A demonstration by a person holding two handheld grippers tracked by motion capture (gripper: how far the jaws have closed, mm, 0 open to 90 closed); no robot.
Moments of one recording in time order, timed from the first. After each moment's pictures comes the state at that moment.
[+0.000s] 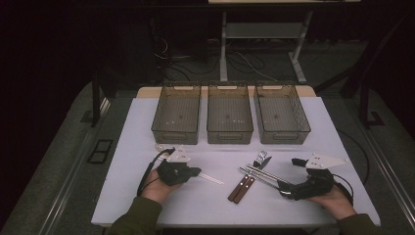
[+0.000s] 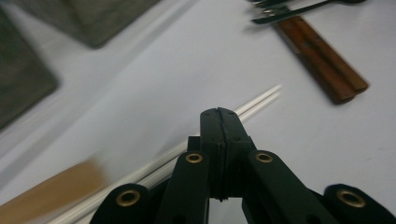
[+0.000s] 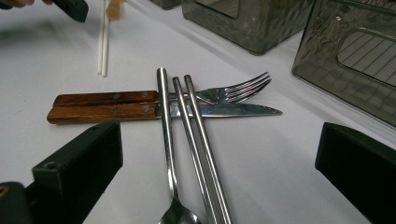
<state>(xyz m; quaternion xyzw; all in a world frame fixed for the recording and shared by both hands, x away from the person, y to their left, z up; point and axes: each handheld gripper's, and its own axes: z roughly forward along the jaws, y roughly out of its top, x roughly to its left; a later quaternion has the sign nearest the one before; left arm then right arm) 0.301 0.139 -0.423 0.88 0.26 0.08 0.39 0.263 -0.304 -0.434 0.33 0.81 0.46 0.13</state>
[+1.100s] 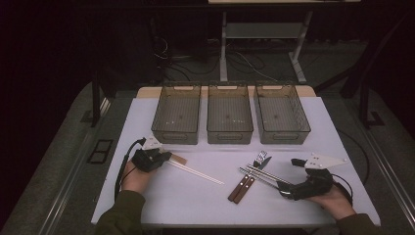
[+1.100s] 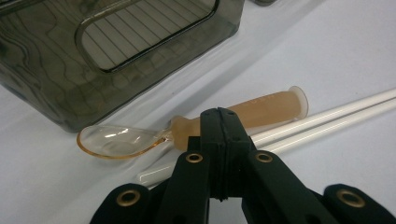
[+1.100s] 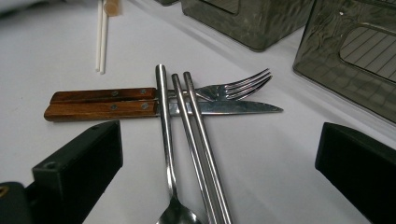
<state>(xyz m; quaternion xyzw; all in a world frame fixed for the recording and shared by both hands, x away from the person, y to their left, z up) 0.338 0.199 -0.440 0.85 0.35 0.16 0.36 0.264 -0.303 -0.435 0.33 0.81 0.46 0.13</state>
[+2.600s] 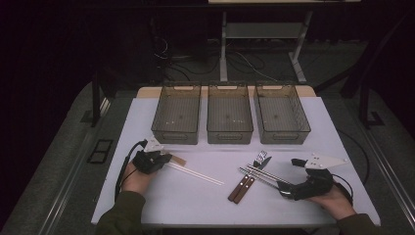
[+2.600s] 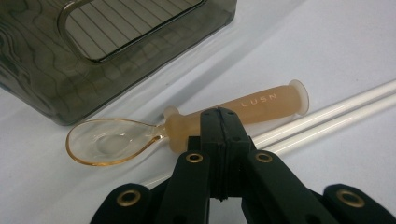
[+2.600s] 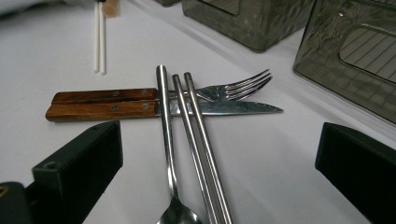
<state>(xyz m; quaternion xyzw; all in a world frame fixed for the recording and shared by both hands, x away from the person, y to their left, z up) 0.332 0.198 -0.442 0.86 0.35 0.16 0.35 0.263 -0.303 -0.435 0.33 0.81 0.46 0.13</state>
